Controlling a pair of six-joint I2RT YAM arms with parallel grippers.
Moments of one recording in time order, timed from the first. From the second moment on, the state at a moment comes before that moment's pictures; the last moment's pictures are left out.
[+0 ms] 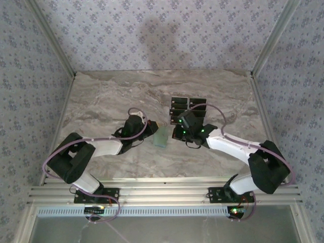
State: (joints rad) left arm -0.68 1.55 0.60 0.49 0.13 -0.99; right arm 0.71 1.41 0.82 -0.29 -0.04 0.87
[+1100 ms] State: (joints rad) left arm -0.68 1.55 0.60 0.49 0.11 -0.98; right arm 0.81 1.64 1.01 -0.28 -0.03 0.83
